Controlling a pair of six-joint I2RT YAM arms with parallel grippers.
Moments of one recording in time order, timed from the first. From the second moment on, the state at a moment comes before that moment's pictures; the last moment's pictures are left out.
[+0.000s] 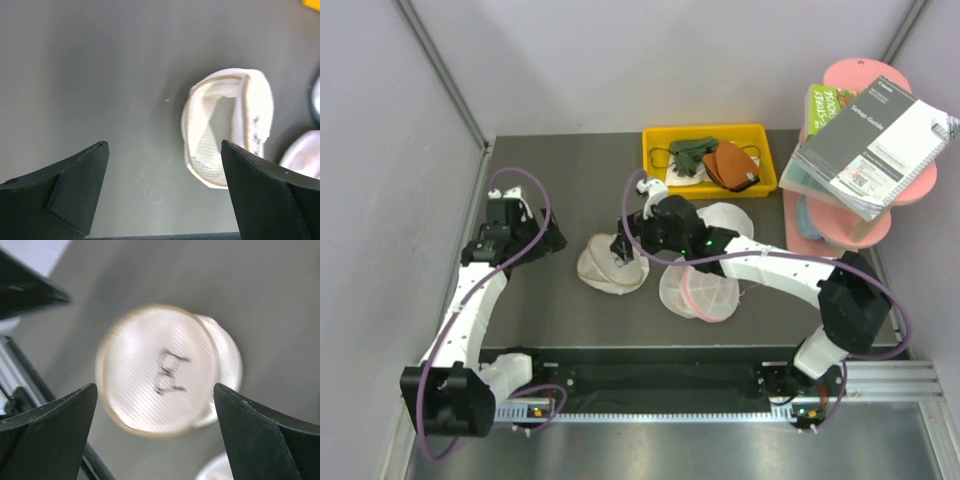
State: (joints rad) left arm -0.02 1.07 0.89 -0.64 0.07 -0.39; right arm 0.92 1.59 1.14 0.02 -0.03 0.40
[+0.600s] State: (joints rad) left arm -0.02 1.00 0.97 -0.44 0.26 -0.37; right arm 0.45 1.00 0.83 -0.10 -0.04 0.39
